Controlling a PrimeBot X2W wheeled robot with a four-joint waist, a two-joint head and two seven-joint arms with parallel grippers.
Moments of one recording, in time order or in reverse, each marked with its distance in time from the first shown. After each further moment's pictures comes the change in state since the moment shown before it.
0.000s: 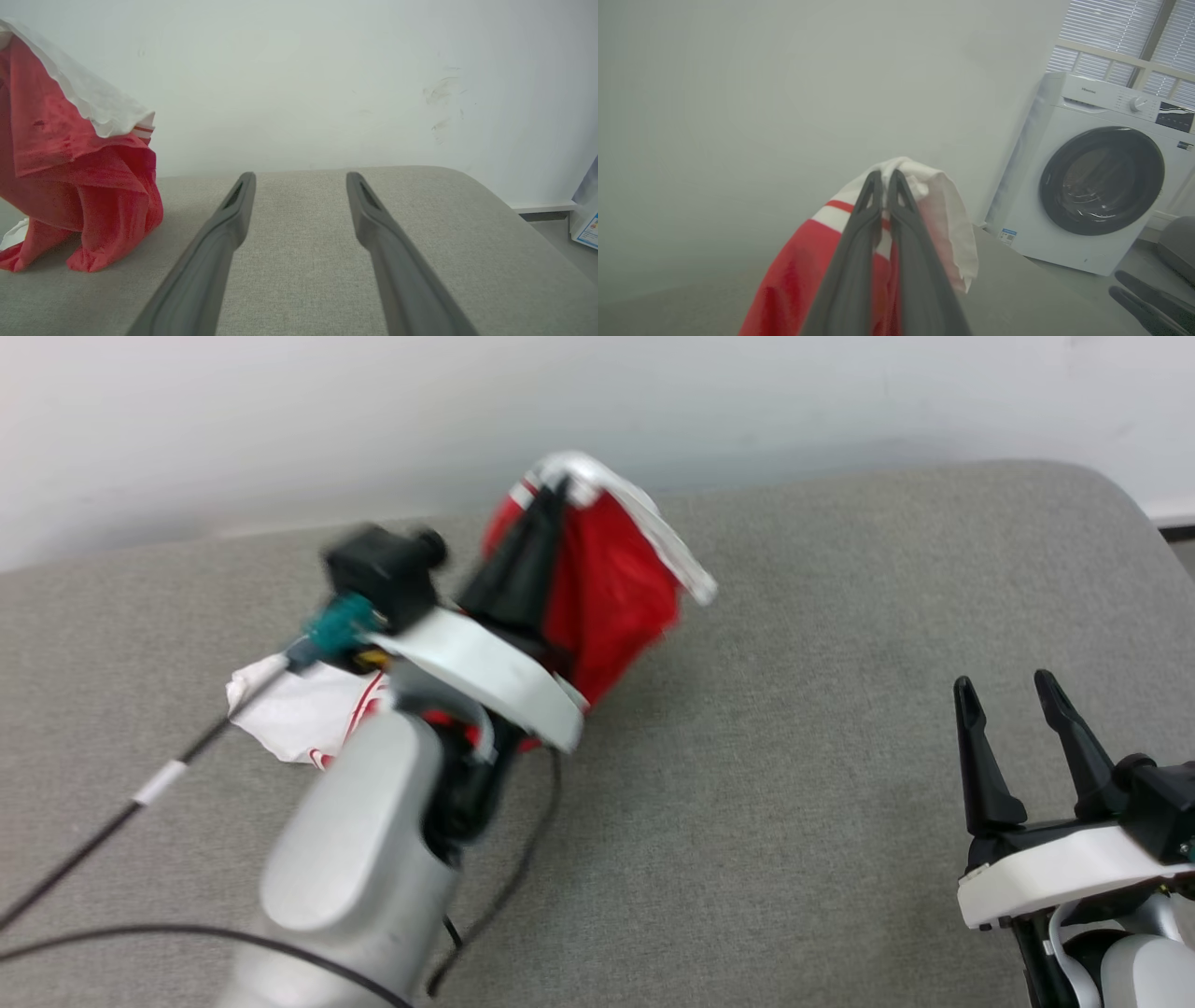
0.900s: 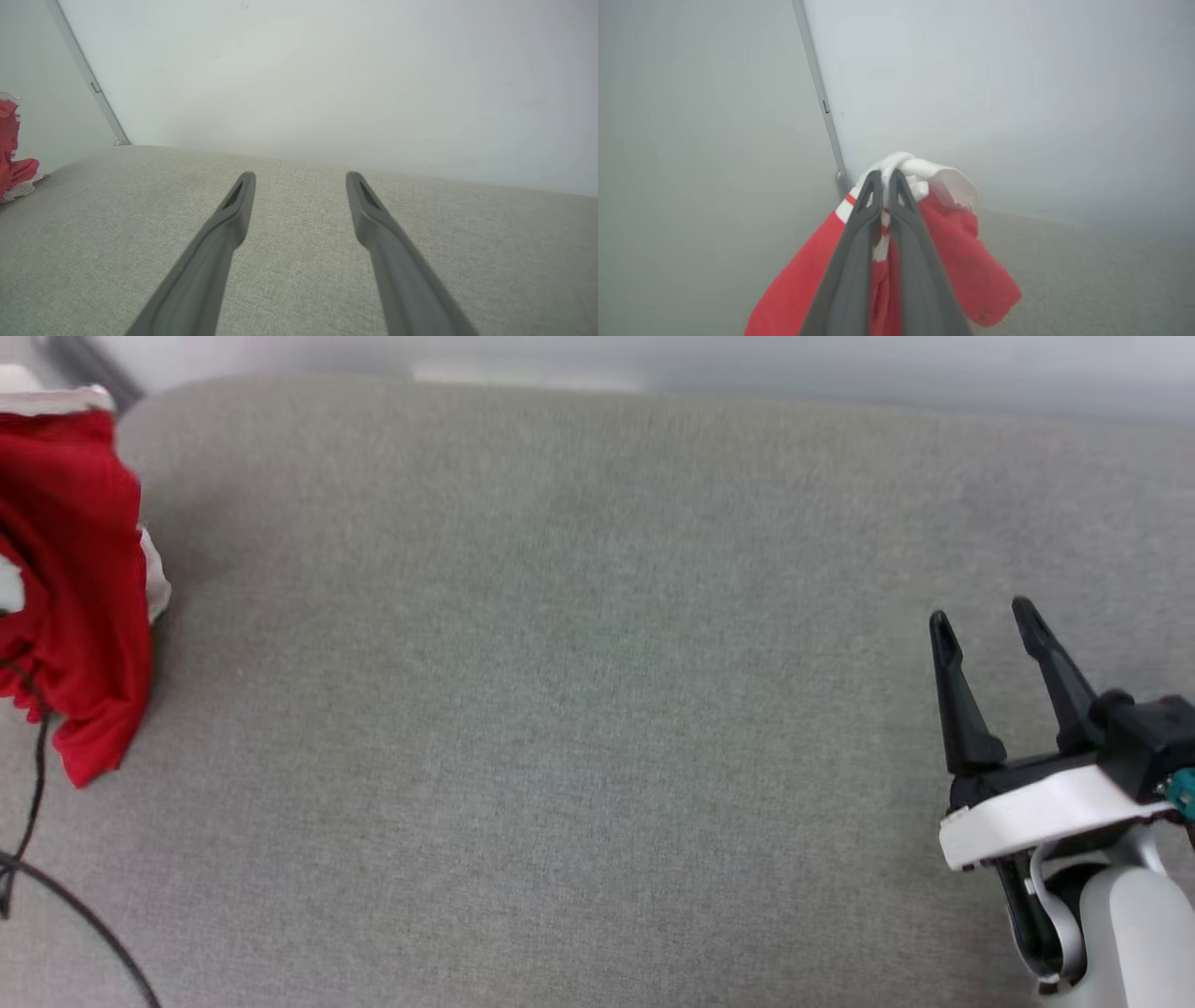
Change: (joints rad) left arm -0.329 0.467 0.246 0.737 0.008 -0.073 -0.096; right arm -0.142 -0.034 0.061 0.082 -0.015 0.000 -0.054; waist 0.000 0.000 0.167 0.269
